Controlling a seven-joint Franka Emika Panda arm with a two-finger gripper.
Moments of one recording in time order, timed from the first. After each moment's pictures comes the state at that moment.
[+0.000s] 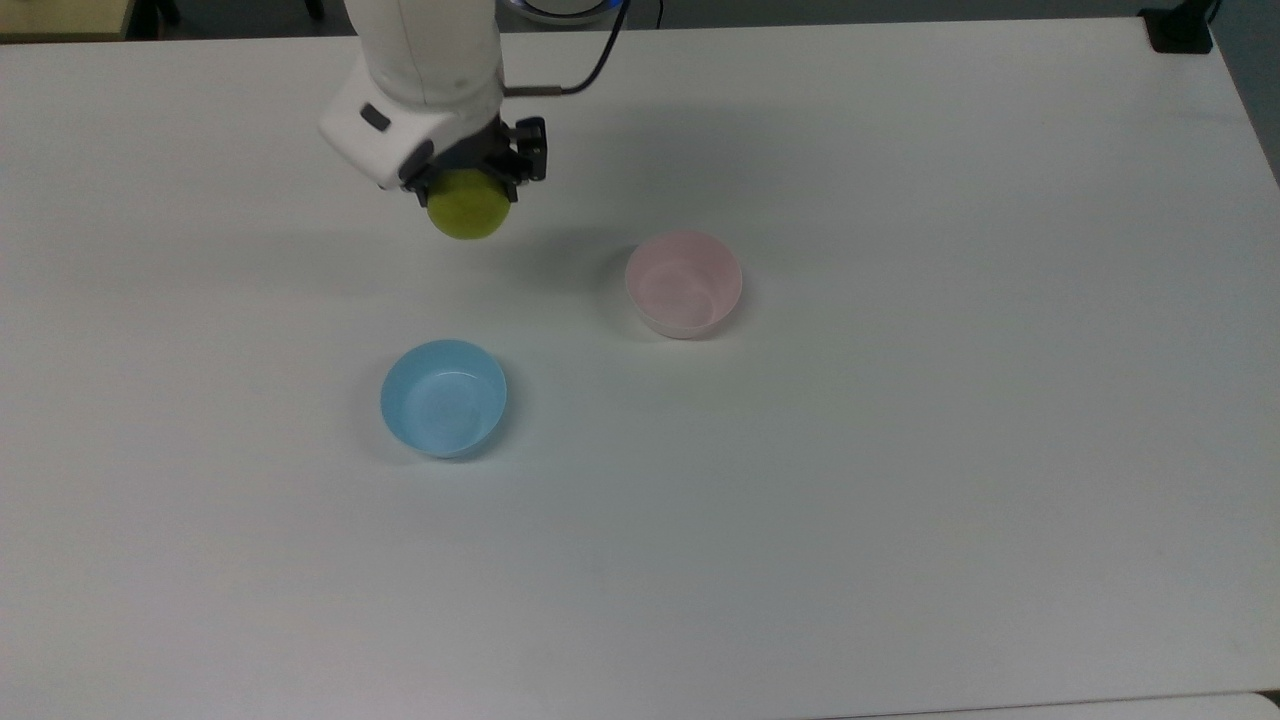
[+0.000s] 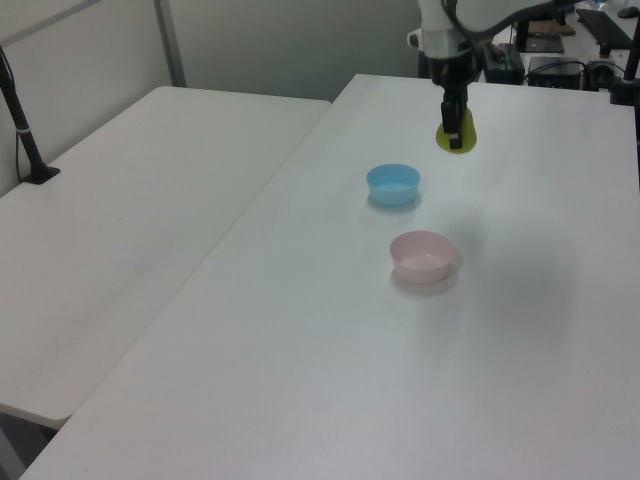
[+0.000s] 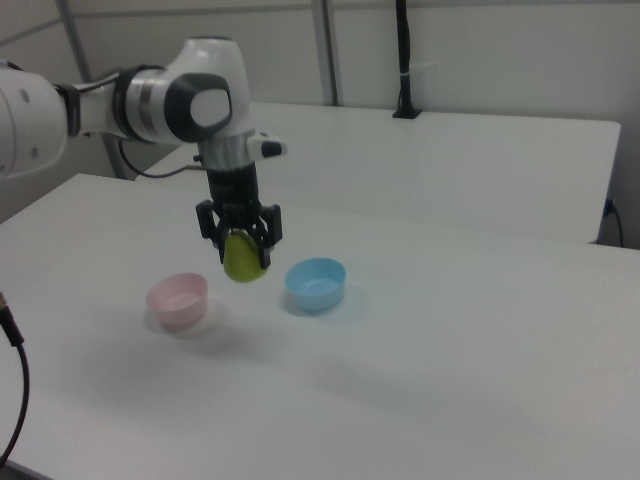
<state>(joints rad) 0.00 0.25 -0.03 -1.62 -0.08 1.72 -0.15</state>
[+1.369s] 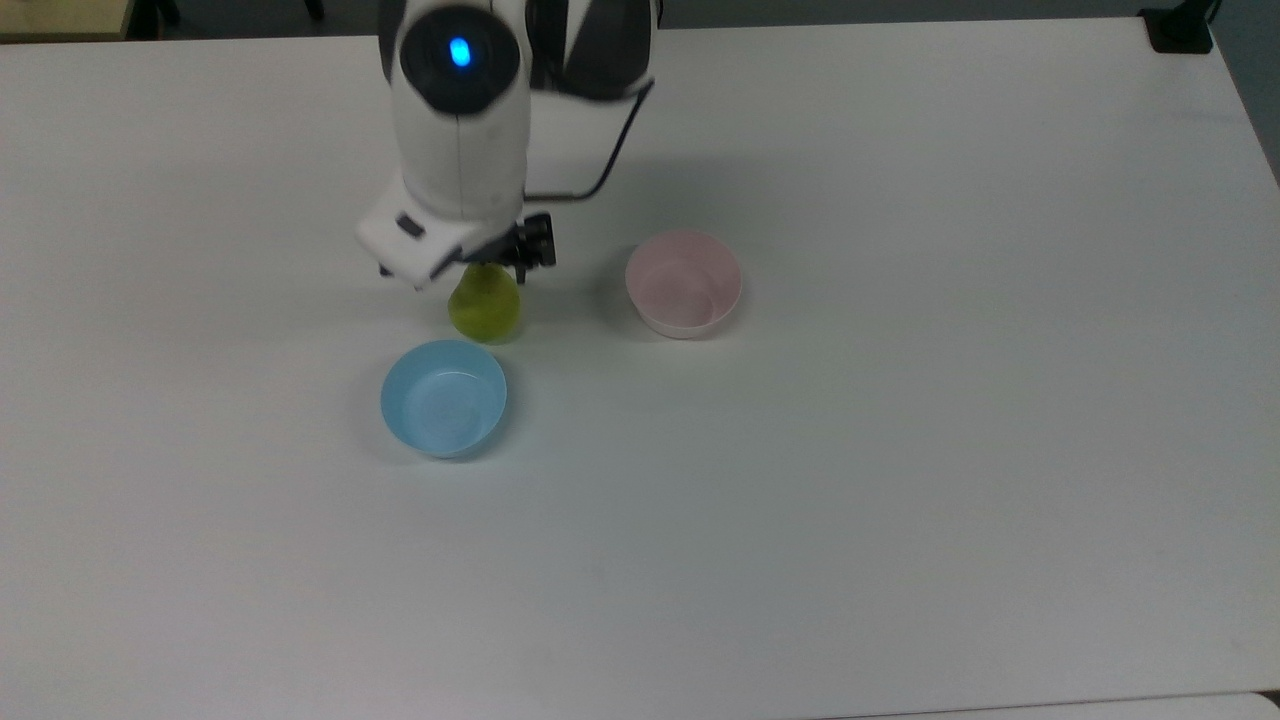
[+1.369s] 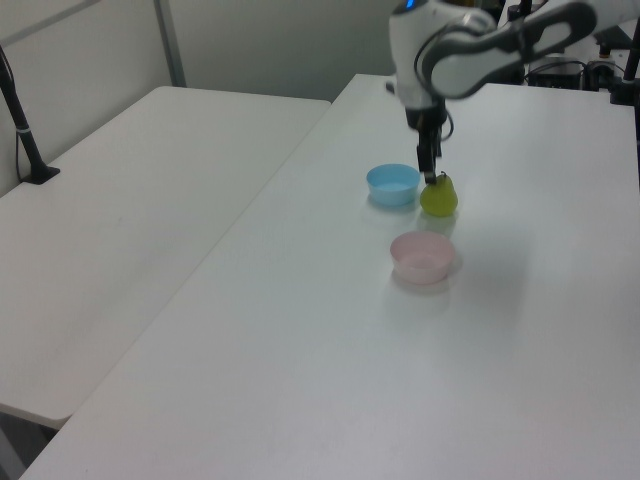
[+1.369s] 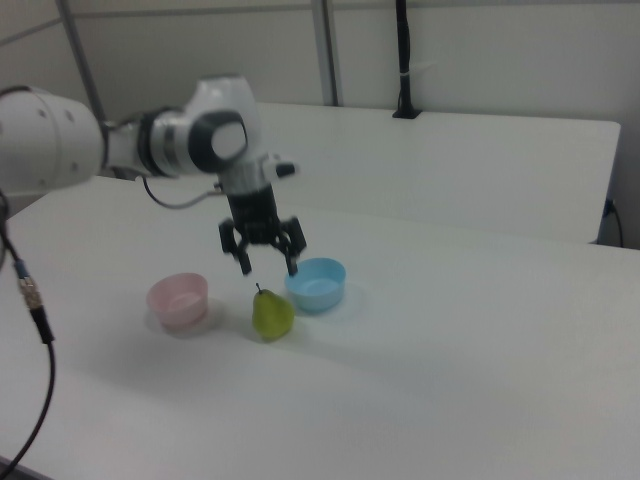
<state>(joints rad) 0.02 0.38 -0.03 -1.61 -0.16 1.89 -0.12</state>
